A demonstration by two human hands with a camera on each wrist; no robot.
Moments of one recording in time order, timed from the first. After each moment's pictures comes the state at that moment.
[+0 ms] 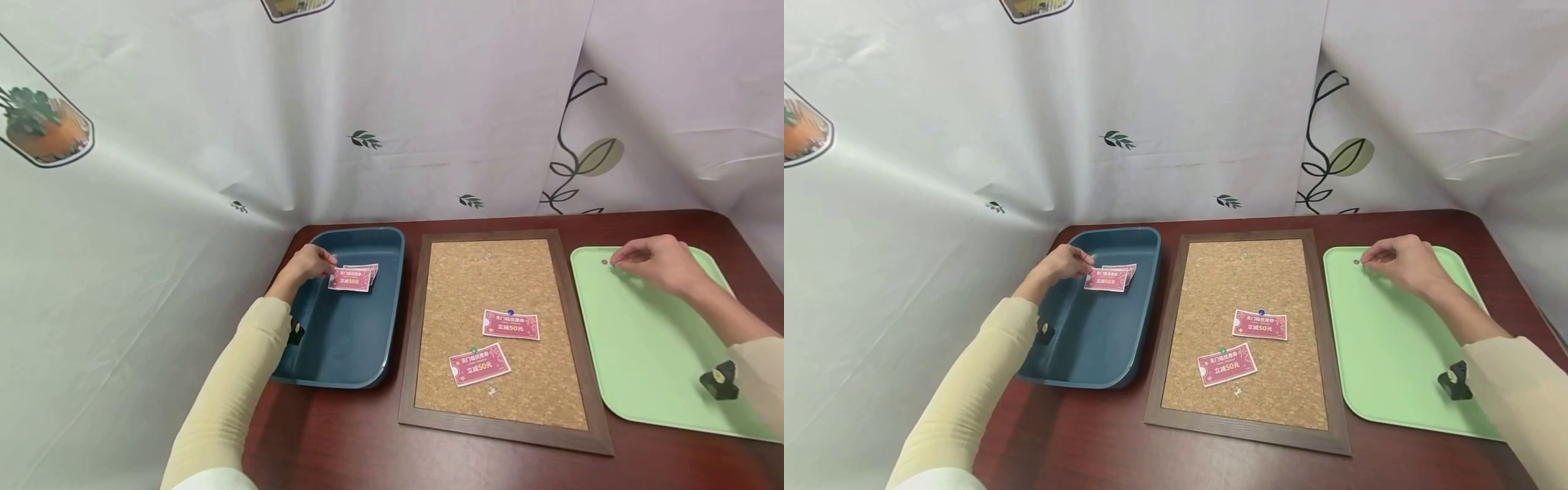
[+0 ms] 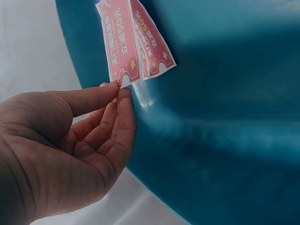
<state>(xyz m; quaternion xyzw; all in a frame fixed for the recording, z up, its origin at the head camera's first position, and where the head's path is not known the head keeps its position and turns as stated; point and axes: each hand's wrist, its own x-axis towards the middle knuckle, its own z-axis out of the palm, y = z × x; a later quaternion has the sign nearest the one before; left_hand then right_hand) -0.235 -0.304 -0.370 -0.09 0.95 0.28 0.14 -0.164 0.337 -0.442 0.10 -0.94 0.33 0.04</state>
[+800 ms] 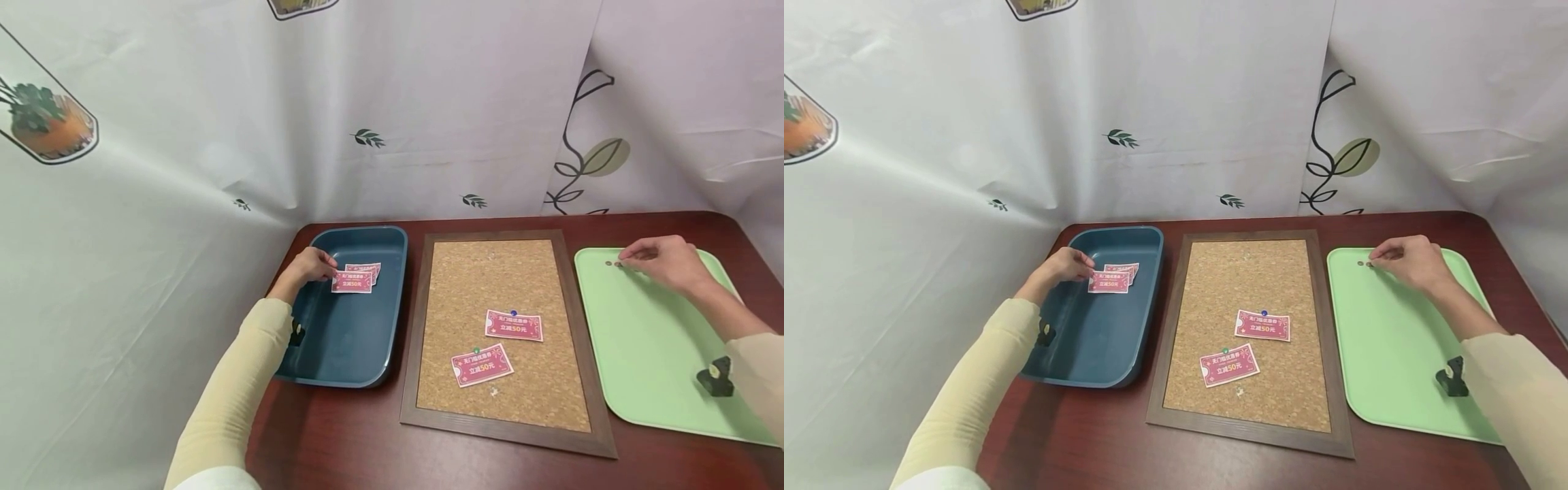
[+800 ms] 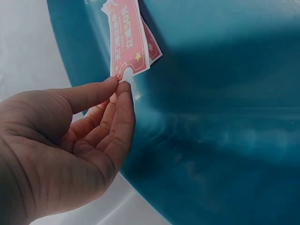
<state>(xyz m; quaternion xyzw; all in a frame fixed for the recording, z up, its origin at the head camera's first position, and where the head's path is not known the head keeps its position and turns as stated) -0.233 -0.313 -0.379 -0.10 0.94 0.29 0.15 -0.173 0.344 -0.449 0.06 -0.94 0.34 0.03</state>
